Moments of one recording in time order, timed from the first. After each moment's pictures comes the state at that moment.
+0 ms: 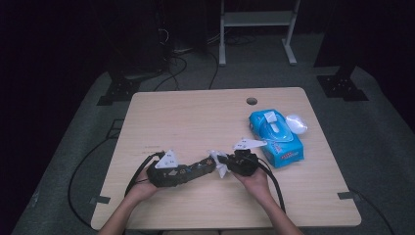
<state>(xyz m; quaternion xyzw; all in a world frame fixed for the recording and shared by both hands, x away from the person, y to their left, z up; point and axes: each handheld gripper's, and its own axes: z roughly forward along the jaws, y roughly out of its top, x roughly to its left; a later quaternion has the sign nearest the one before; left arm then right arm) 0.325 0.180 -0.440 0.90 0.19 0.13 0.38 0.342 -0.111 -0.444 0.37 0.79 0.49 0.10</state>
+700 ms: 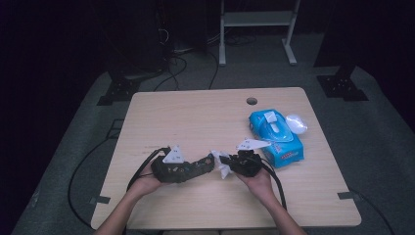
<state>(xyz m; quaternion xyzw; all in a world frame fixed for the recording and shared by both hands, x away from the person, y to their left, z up) 0.336 0.166 -0.430 0.91 0.18 0.13 0.34 0.338 -0.119 -0.440 0.36 0.79 0.49 0.09</state>
